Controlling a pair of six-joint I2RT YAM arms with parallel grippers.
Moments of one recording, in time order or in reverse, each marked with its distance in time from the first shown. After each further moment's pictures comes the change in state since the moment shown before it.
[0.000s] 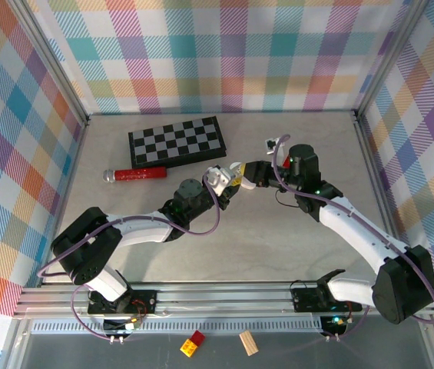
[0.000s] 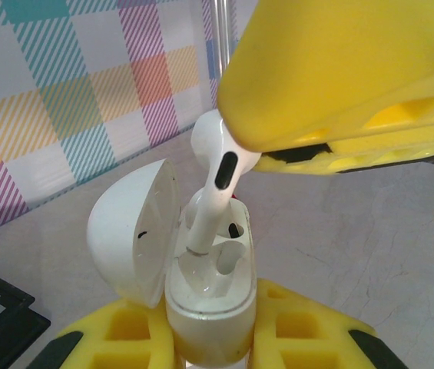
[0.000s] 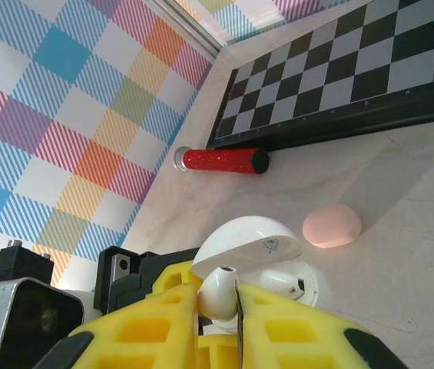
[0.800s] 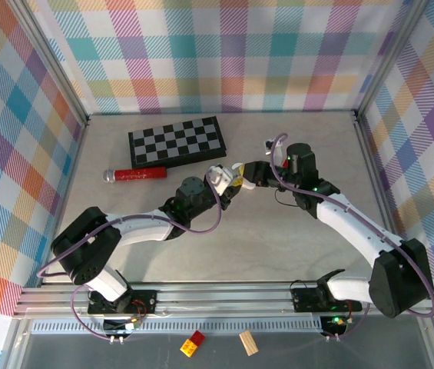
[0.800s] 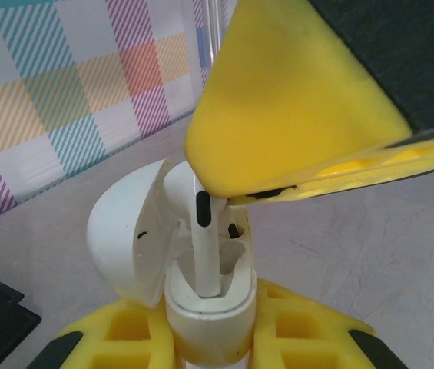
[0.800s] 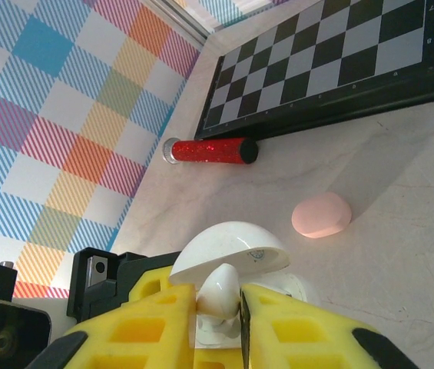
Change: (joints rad) left arm -0.001 0.000 0.029 -0.071 0.024 0.004; right arm -0.003 0.048 0.011 -0.015 -0.014 0.000
